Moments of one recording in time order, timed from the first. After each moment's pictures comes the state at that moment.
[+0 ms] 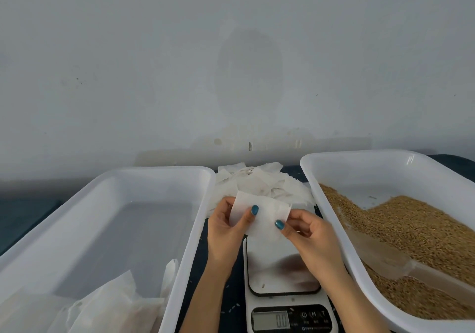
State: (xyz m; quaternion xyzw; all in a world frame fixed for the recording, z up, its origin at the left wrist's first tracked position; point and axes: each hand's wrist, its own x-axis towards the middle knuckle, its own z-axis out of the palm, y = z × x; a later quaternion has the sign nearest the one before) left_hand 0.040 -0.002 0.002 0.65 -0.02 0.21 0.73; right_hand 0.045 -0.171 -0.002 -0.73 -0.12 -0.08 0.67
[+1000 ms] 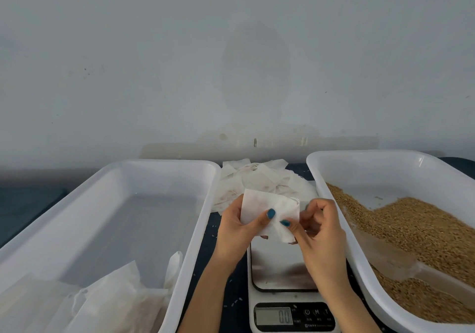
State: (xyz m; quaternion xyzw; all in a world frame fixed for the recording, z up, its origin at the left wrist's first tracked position) left_hand 0.033 -0.005 0.010 0.66 -0.04 0.12 0.74; right_hand 0.032 -0.163 0.007 -0.73 -0.16 -0.26 0.61
